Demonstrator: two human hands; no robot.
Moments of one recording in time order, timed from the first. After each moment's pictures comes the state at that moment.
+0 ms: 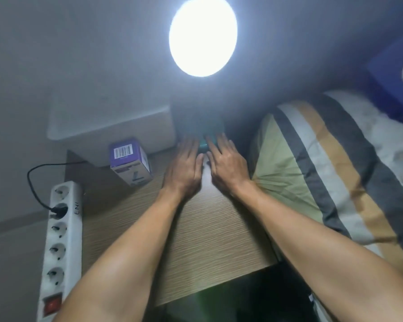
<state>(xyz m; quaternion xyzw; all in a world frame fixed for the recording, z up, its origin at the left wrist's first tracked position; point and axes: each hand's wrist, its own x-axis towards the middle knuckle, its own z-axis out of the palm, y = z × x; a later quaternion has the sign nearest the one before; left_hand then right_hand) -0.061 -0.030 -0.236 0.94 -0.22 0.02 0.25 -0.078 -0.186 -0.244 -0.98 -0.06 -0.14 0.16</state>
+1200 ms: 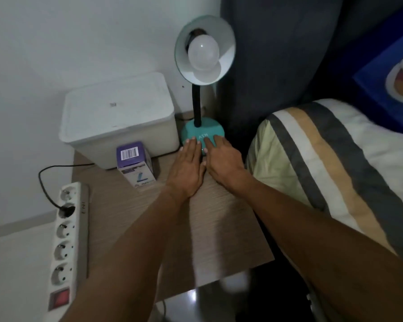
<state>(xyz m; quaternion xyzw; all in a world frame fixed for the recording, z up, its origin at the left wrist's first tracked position) -0.059 -0.030 -0.230 0.96 -0.25 -0.02 0.14 -0.067 -0.179 -0.203 -0.99 -0.05 -0.02 0.11</state>
